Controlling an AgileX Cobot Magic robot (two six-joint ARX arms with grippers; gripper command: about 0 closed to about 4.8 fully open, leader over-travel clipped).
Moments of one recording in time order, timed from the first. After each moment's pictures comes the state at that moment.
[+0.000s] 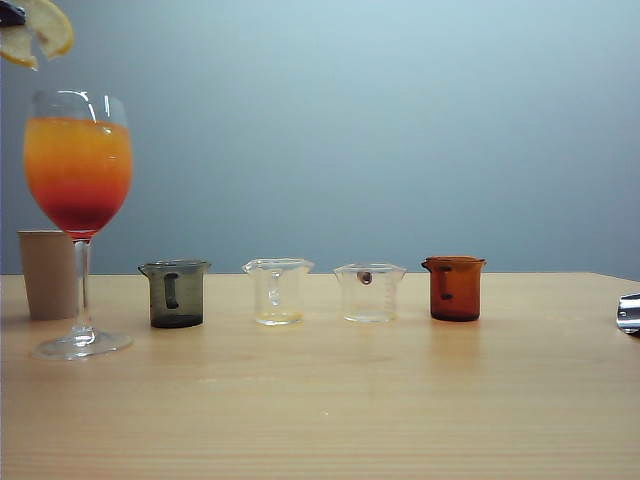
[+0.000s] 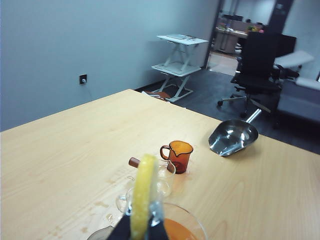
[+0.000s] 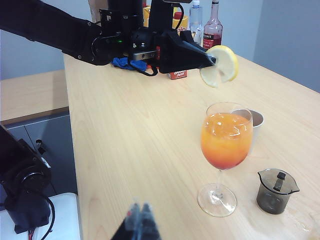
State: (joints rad) left arm 0.39 1.24 0.75 0.49 1.48 -0.05; right arm 1.09 0.89 0.77 0.01 -0.11 0.00
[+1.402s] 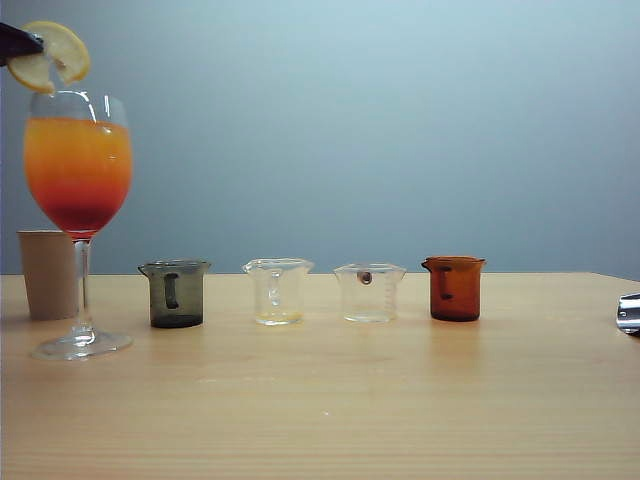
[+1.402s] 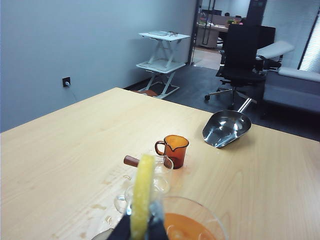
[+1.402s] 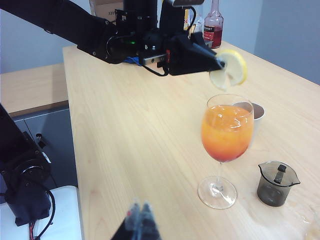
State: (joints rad) left arm 0.35 1.35 0.78 0.55 1.52 0.02; right arm 1.09 0.89 0.77 -0.02 -0.11 0.00
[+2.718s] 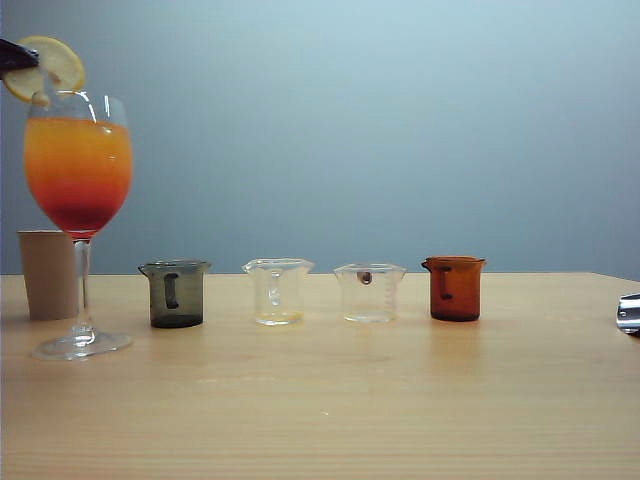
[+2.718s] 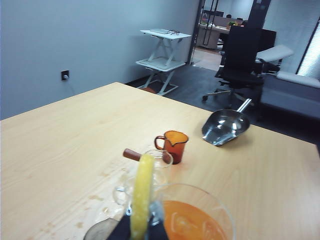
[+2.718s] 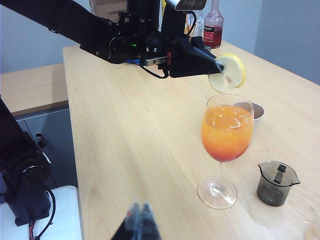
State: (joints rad) left arm 0.37 1.39 0.79 0.50 1.54 0.05; right arm 1.09 0.89 0.77 -0.02 -0.11 0.00
